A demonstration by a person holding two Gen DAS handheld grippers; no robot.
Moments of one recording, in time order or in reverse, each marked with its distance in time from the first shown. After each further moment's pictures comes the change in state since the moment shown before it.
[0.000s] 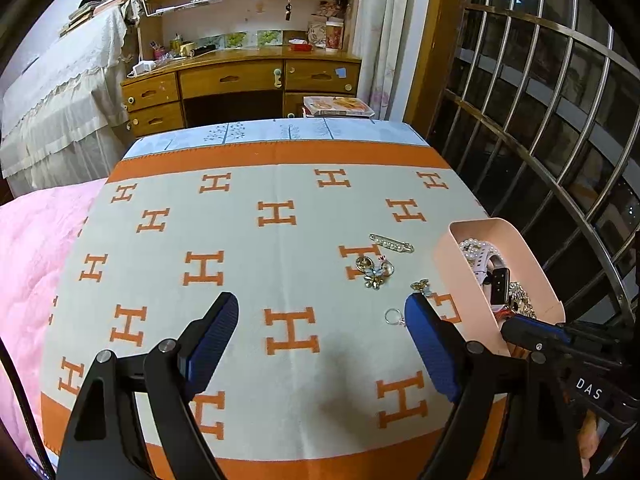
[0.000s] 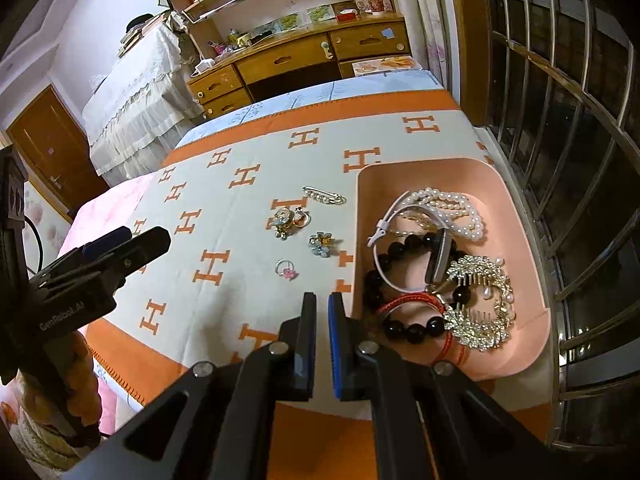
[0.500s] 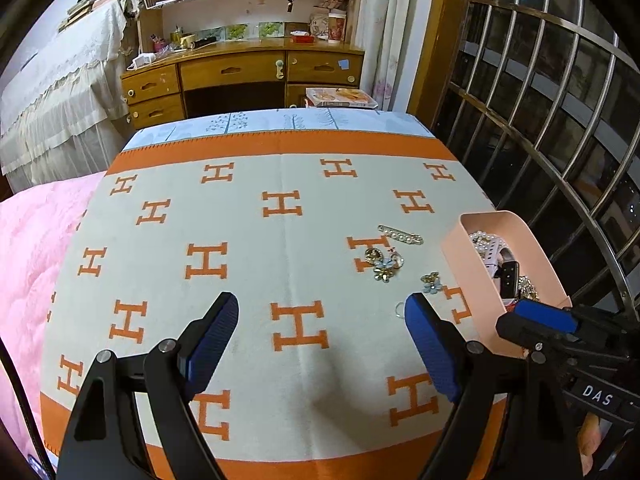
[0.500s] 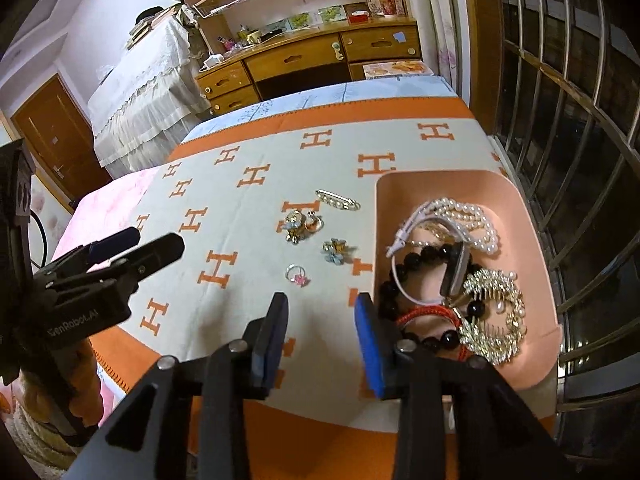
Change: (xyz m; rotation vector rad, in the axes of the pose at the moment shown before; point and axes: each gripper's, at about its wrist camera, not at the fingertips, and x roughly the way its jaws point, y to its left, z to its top) left arm 0.010 0.009 -0.002 -0.008 0.035 -0.001; right arm 0.008 0.013 0.009 -0.043 -0.006 0.004
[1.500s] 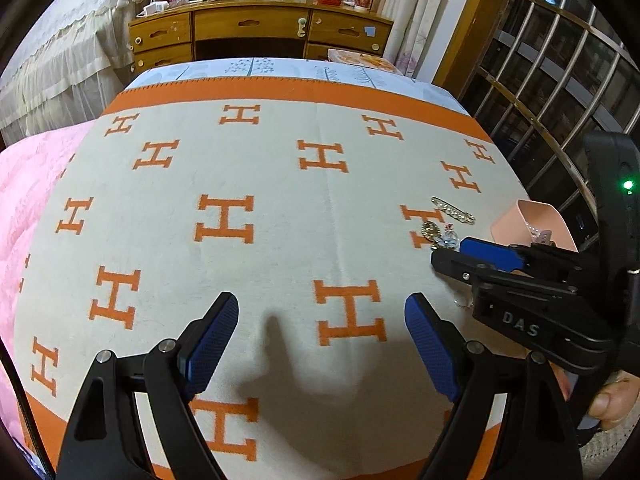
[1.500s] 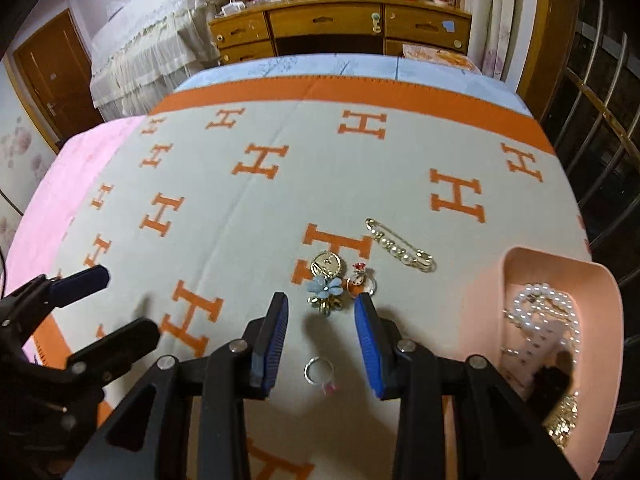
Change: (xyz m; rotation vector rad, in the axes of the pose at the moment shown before) left arm 0.054 0.050 -0.010 -0.104 0.128 -0.031; right arm 0.118 0.043 0.049 -0.174 0.134 -0.083
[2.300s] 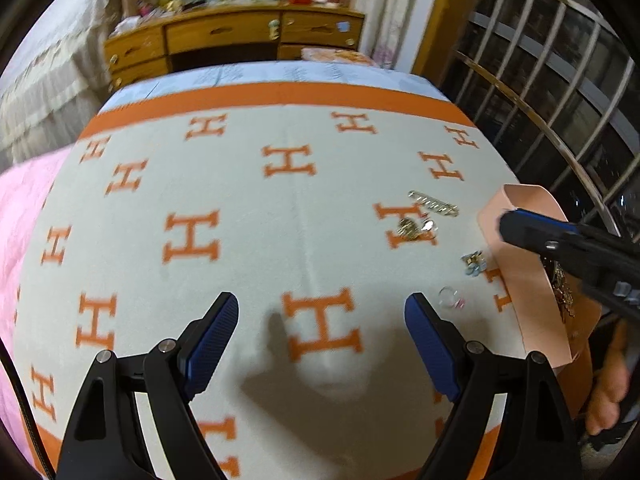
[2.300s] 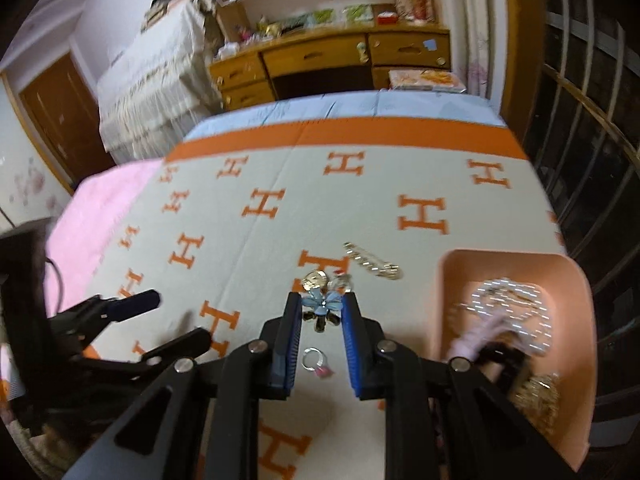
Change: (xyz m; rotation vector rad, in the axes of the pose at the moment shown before) left arm 0.010 -0.034 0.008 0.125 -0.008 -0.010; right arm -0.071 -0.039 -0.013 0.116 -0.155 0.097
